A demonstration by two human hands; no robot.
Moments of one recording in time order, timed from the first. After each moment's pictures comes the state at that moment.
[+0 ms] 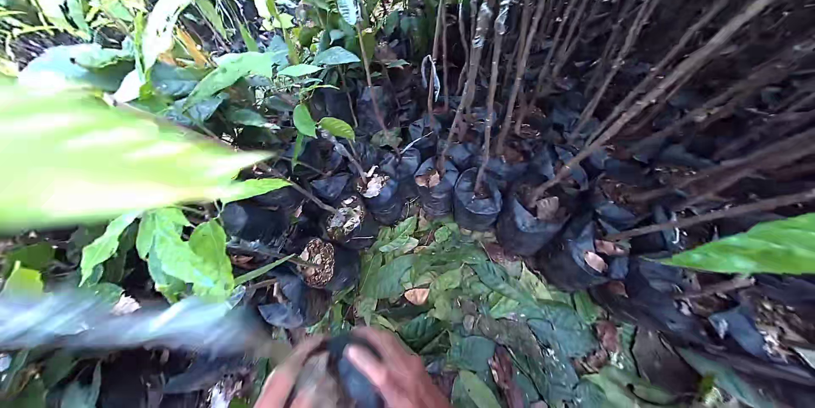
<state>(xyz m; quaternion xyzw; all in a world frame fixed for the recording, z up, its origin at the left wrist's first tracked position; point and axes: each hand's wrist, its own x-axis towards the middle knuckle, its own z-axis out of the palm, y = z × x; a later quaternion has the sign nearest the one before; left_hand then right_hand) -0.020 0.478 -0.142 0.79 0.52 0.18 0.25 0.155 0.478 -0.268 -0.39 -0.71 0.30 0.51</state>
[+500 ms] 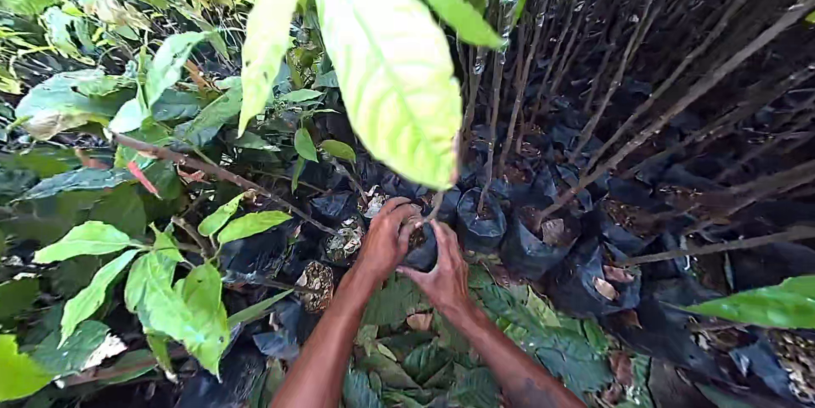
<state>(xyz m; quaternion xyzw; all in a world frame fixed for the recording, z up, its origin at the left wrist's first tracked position) 0.110 0.705 -0.222 0.83 0.41 0.25 0.28 0.235 0.630 -0.320 -0.65 -0.59 0.09 0.47</state>
